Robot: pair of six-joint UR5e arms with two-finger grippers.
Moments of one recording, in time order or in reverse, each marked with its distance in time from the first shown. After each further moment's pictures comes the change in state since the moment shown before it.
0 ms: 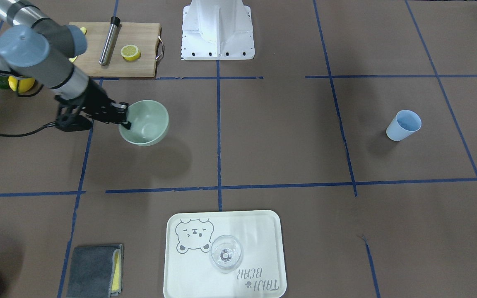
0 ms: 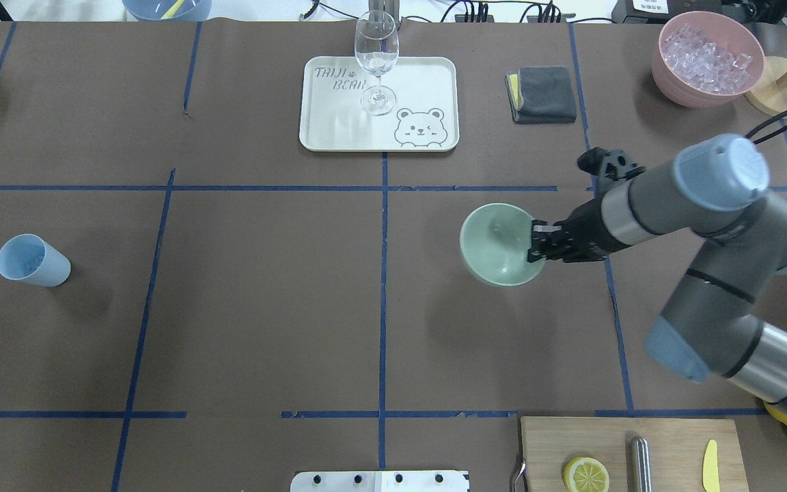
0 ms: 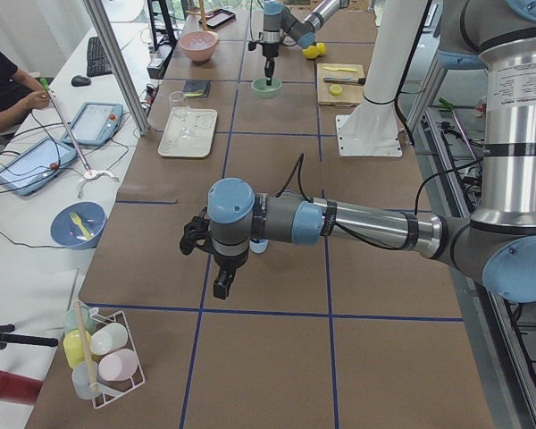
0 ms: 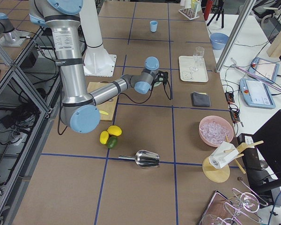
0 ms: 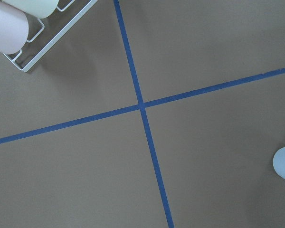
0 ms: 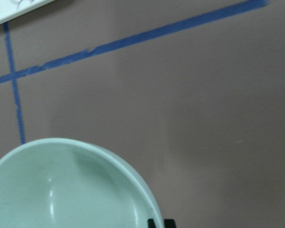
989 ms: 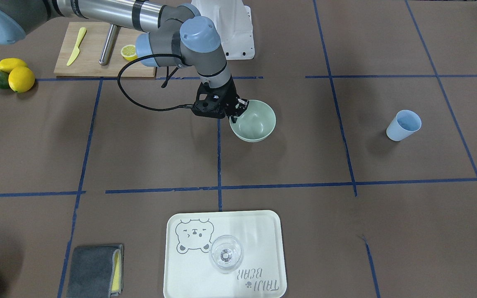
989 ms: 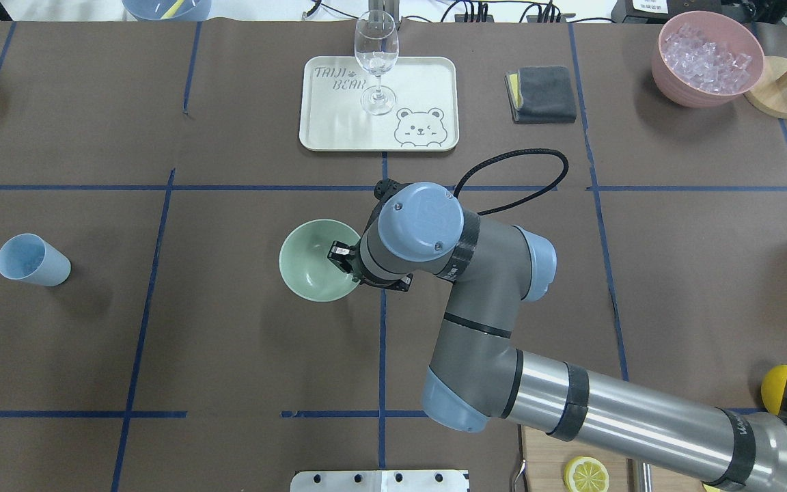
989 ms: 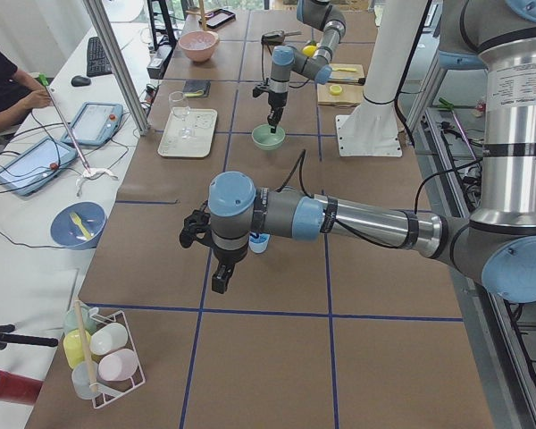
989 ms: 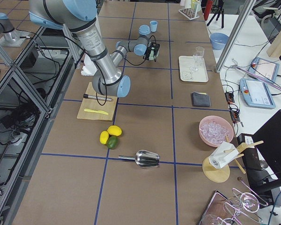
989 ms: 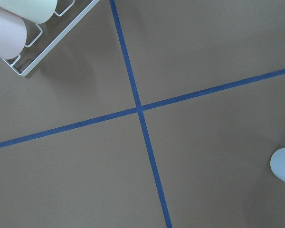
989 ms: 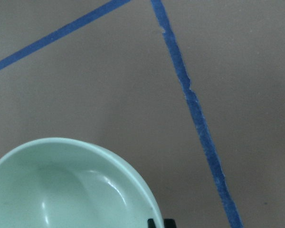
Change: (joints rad) left arm 0.003 -0.001 -0.028 -0.002 -0.005 0.004; right arm -0.227 0.483 -0.286 -0.244 -0.275 0.252
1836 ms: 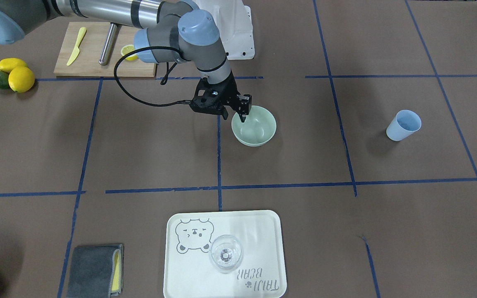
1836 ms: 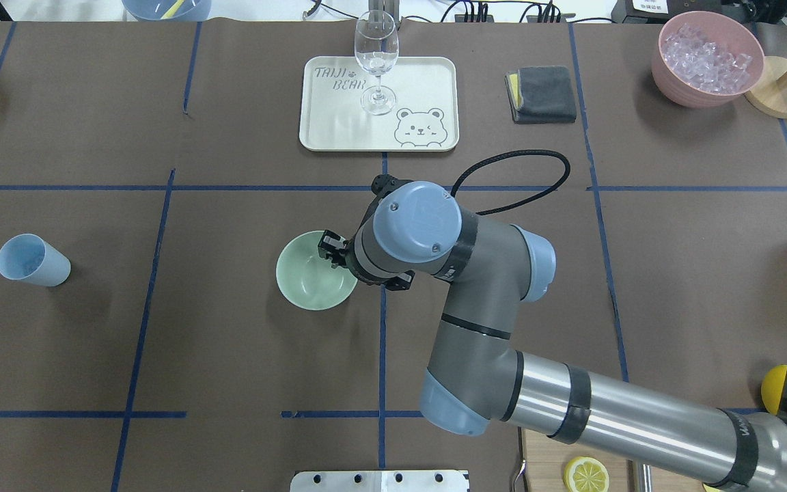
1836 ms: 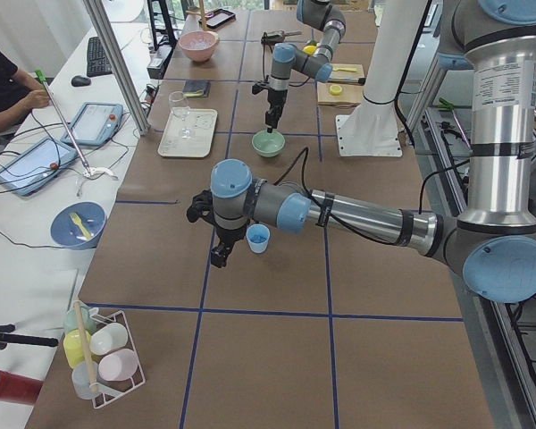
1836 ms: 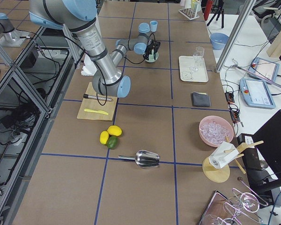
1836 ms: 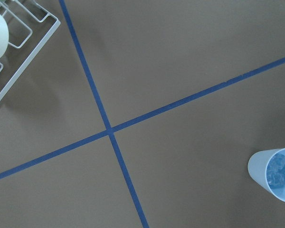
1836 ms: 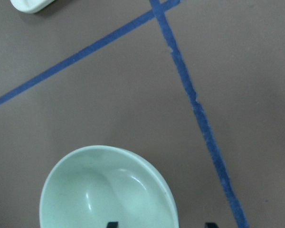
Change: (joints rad) left arm 0.254 0.000 -0.015 -0.227 0.001 -0.249; right arm 0.035 -0.056 0.122 -0.004 0.001 0.038
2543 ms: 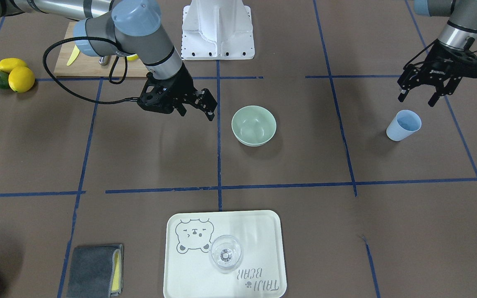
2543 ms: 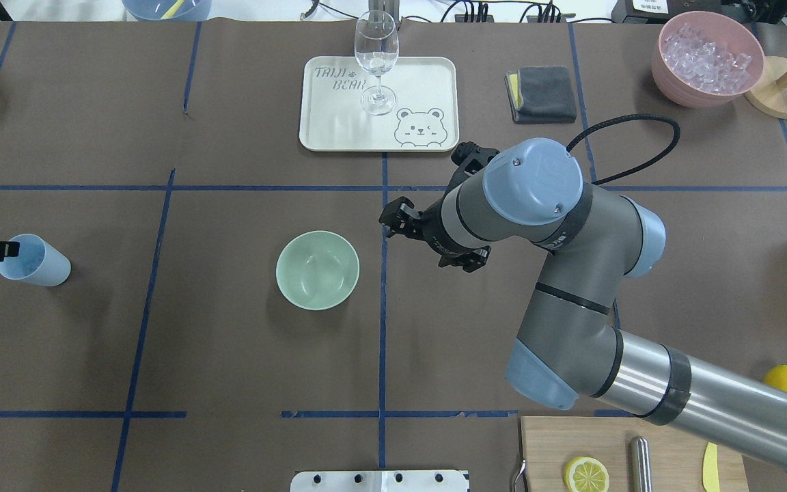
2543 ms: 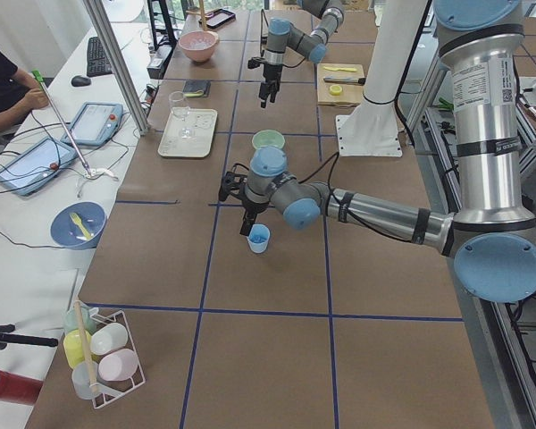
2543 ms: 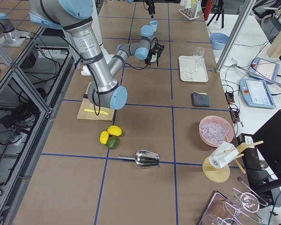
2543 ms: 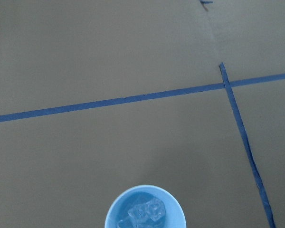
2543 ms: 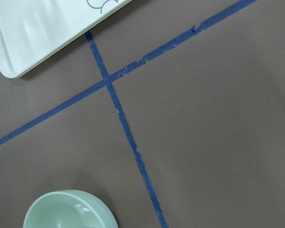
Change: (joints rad) left arm 0.590 0.333 -0.136 -0.796 0.630 -0.941; right arm 0.095 -0.159 0.159 0.005 0.080 -0.007
